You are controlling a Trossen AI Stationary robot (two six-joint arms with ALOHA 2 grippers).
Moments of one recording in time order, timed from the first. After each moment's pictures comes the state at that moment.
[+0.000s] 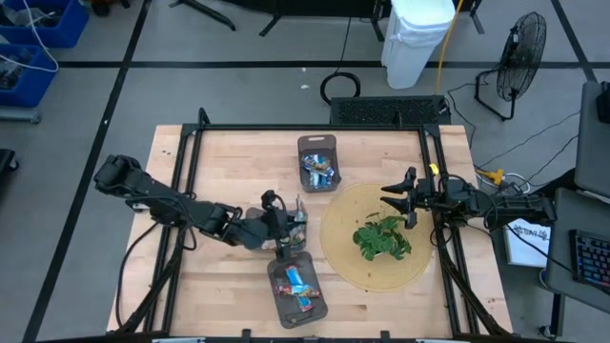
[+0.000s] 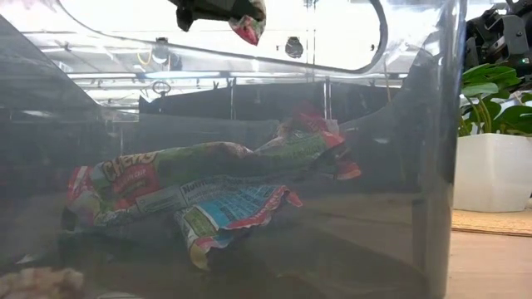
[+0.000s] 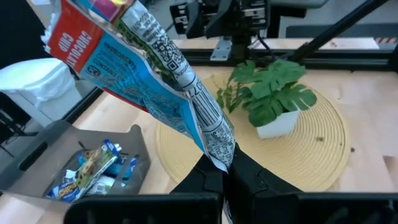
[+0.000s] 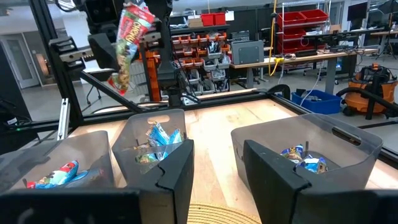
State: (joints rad) left arm -0.38 1.49 1.03 -0.01 -0.62 -0.18; right arm -0.03 0.06 0.02 0.07 0.10 0.11
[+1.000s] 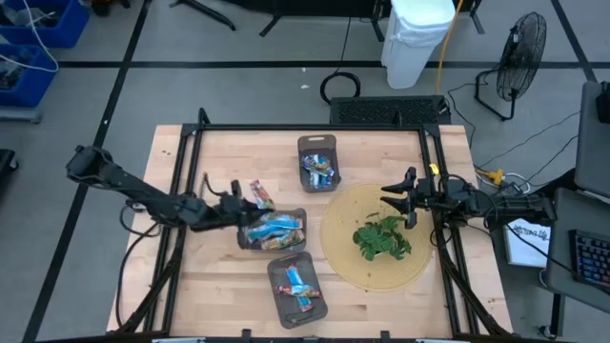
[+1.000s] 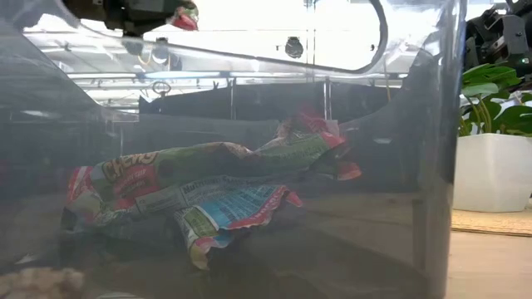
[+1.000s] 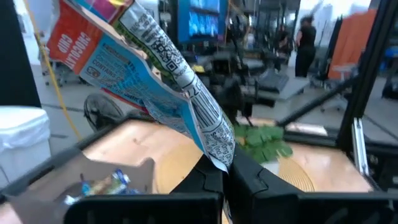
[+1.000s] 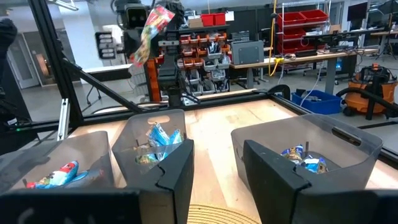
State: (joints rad) left arm -0.39 1.05 0.42 0.65 -0.58 -0.07; right arm -0.03 0.07 0.02 0.08 0.10 0.11
